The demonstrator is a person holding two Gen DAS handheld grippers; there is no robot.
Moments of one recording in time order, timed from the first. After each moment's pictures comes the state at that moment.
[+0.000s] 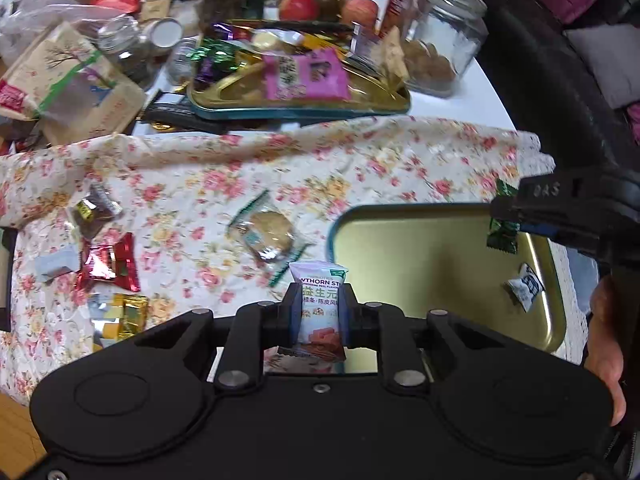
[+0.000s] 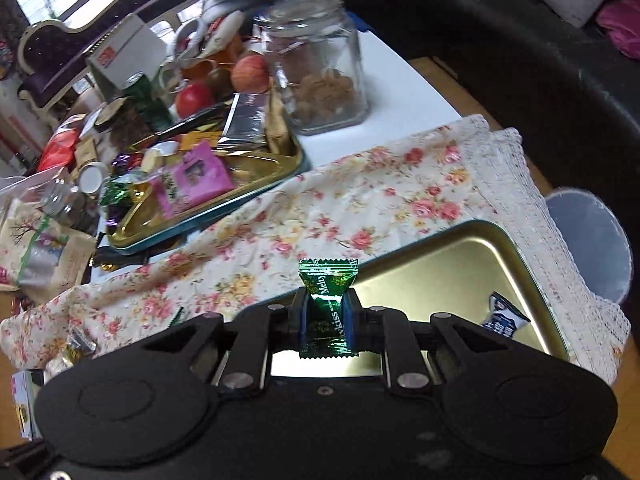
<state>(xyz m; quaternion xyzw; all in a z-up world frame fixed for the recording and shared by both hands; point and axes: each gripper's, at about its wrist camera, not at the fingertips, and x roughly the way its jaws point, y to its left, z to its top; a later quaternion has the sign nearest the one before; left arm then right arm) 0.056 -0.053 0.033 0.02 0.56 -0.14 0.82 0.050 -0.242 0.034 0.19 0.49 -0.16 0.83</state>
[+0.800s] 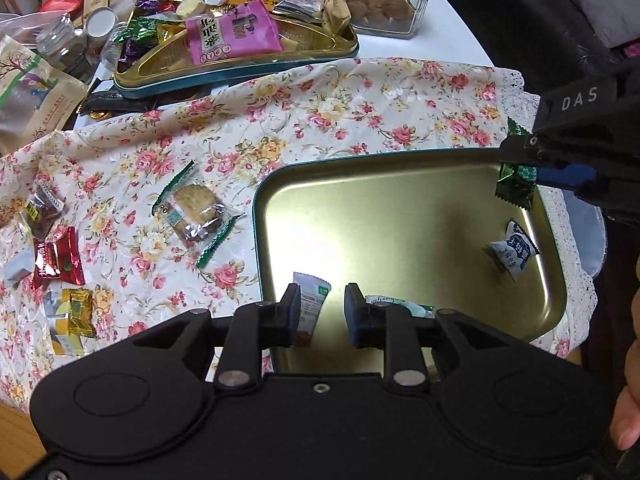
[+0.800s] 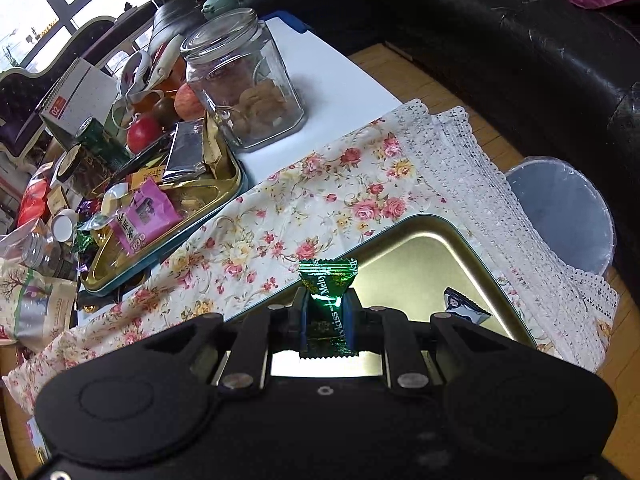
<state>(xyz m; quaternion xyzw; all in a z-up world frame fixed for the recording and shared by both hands) 0.049 -0.122 0.003 0.07 0.59 -0.15 0.79 0.036 -0.291 0.032 0.25 0.48 -0.20 0.82</state>
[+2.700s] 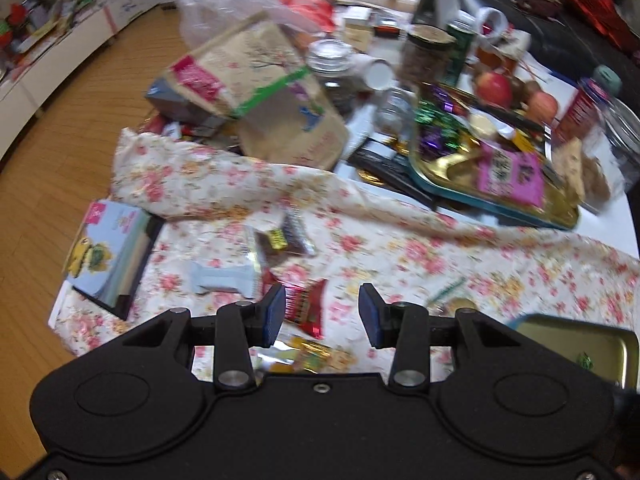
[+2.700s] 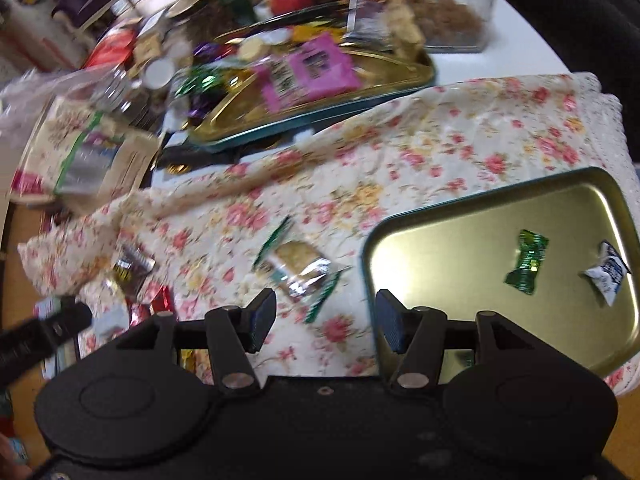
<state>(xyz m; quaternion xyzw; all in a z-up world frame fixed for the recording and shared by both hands) 0.103 0.098 0.060 -0.04 0.52 0.07 0.85 0.090 -0.104 0.012 0.15 0.58 -0.05 0.80</state>
